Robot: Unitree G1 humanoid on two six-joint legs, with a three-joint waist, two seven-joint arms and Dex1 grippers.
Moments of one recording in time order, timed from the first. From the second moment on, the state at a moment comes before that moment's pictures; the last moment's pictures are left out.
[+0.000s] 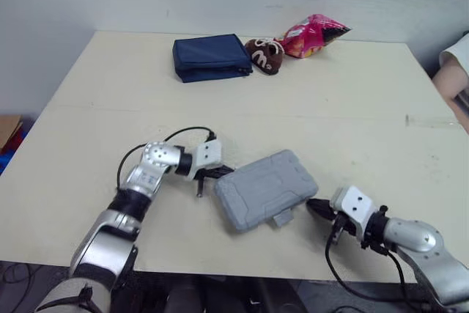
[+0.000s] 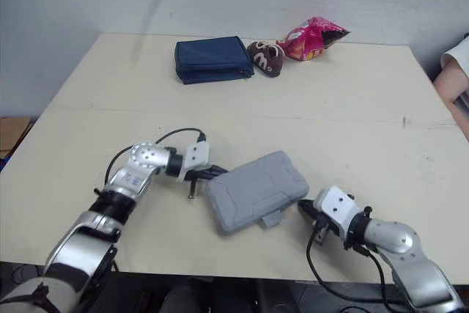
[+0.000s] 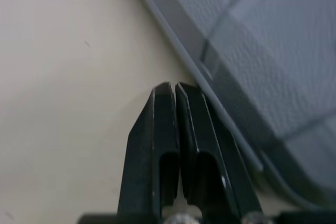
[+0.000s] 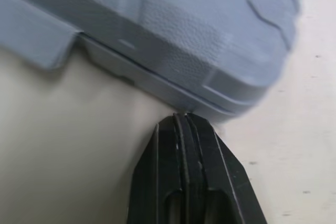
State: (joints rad) left arm -0.66 0.45 -0.26 0.48 -0.04 -0.05 -1.16; right arm 0.11 -0.76 0.00 -0.30 0.20 0.21 0.72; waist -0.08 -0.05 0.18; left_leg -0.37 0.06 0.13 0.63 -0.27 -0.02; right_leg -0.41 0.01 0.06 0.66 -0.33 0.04
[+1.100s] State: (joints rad) left arm -0.72 0.29 -0.42 0.25 -0.02 0.04 -1.14; right arm 0.32 -0.65 -0.03 -0.54 0.32 0.28 0.72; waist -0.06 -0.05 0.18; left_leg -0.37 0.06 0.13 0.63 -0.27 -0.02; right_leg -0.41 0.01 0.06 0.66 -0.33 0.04
